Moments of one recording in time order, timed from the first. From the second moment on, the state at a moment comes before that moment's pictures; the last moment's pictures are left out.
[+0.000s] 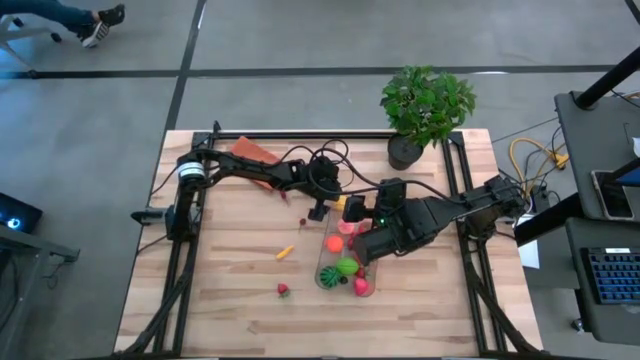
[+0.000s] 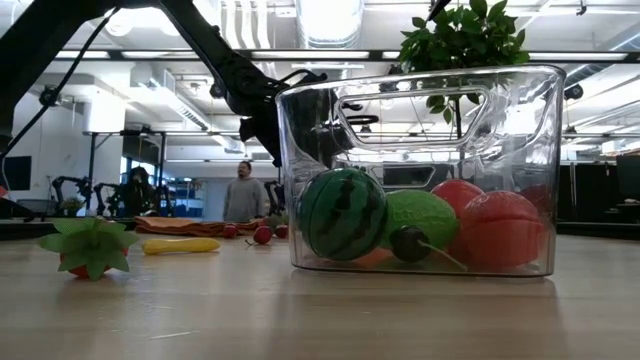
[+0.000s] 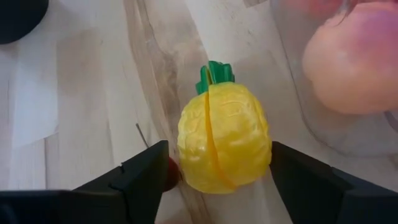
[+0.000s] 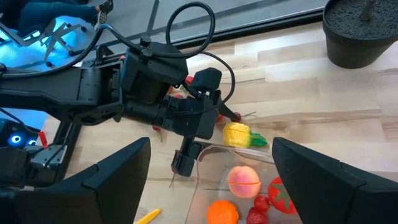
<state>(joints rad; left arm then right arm) 0.29 2.00 1.22 -0.02 0.23 0.59 0.37 1.81 1.96 -1.57 0.86 1.93</state>
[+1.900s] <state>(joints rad) 0.12 1.71 1.21 -0.15 0.23 0.22 0.37 1.81 1.97 -1.57 0.83 1.90</state>
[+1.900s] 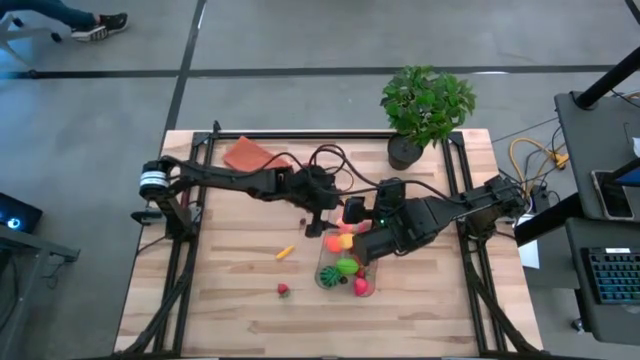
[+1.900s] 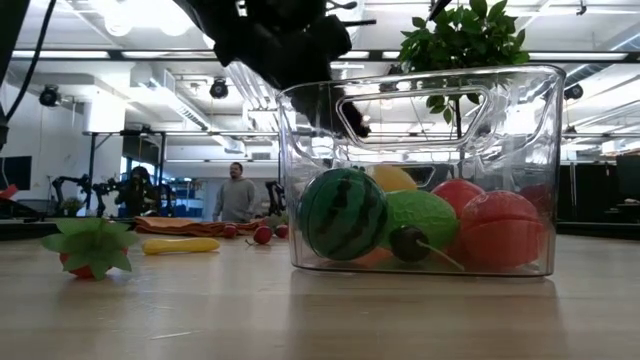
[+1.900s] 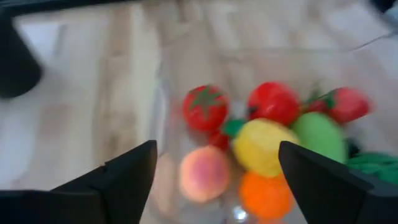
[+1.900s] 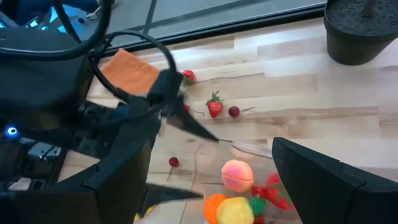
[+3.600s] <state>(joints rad) 0.37 1.59 1.19 -0.36 0.30 0.24 0.27 1.81 1.91 -1.51 0.56 1.86</state>
